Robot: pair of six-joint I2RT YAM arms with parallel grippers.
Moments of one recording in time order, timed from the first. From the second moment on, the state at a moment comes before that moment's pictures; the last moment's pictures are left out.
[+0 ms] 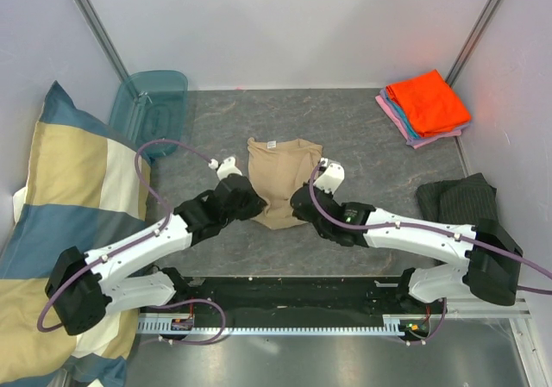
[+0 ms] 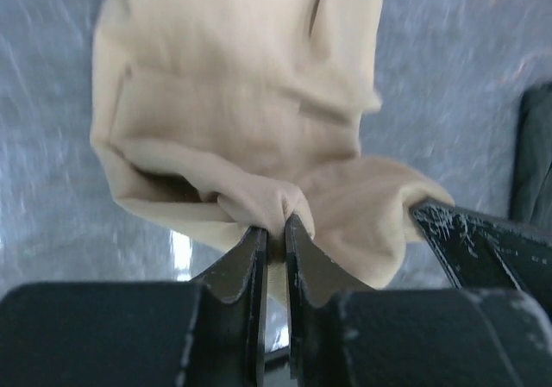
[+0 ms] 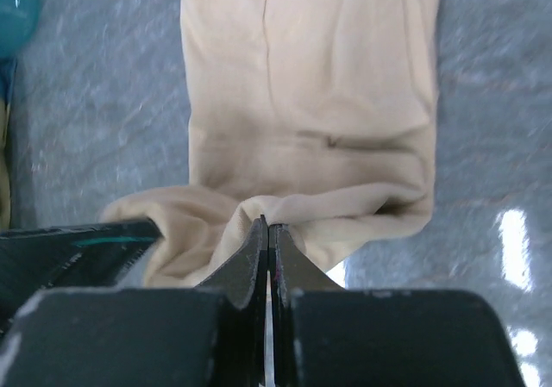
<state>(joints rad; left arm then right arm) -0.87 1.08 0.70 -0.34 -0.29 -0.99 1.12 1.33 0.88 -0.31 0.64 1.11</state>
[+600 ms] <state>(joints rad) -0.52 1.45 0.96 -0.16 -0.06 -0.79 0.77 1.47 1.07 -0.25 0.47 0.86</state>
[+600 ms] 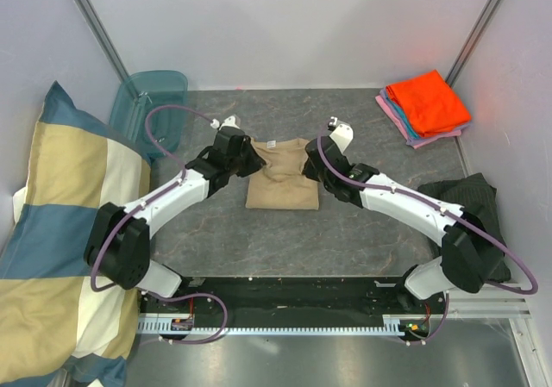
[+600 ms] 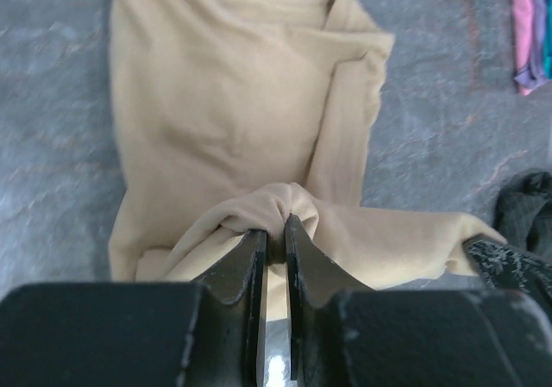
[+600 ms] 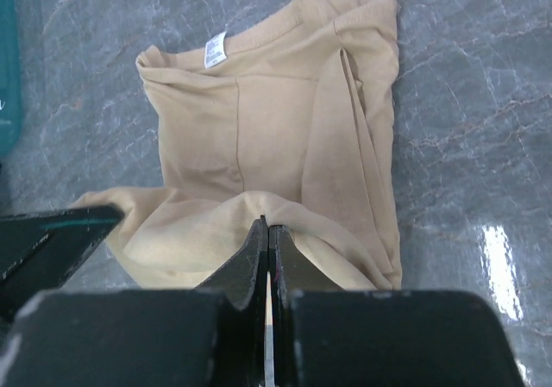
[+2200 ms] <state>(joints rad) -0.18 1.74 1.16 -0.10 0.09 -0.73 0.16 1.88 1.29 -0.04 -0.03 0.60</state>
